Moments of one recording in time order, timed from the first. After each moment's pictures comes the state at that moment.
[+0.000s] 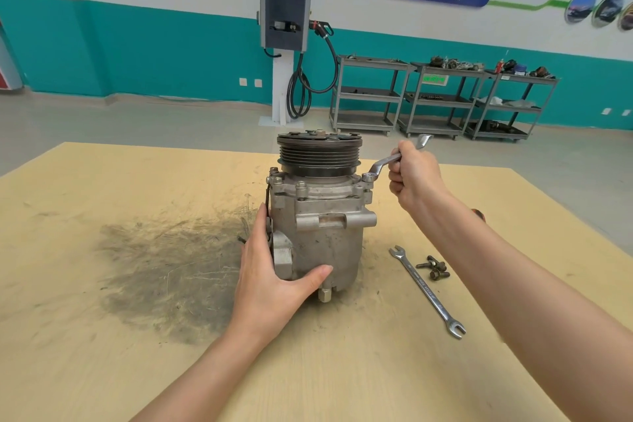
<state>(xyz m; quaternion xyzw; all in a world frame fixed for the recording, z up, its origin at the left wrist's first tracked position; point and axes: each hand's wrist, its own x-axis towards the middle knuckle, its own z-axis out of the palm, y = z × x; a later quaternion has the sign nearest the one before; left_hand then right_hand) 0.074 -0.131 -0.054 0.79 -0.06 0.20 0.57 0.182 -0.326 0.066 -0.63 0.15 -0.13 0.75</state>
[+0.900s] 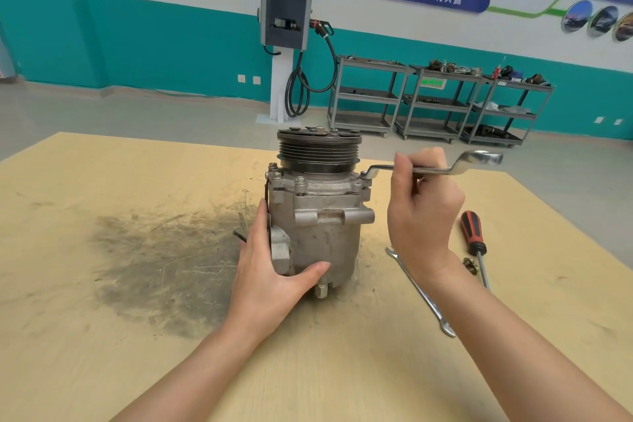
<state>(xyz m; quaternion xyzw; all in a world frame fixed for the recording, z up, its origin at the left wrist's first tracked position) 0.079 -0.130 -0.064 0.79 -0.07 0.19 0.58 0.110 -0.307 0.041 -0.69 -0.18 -0.60 0.36</state>
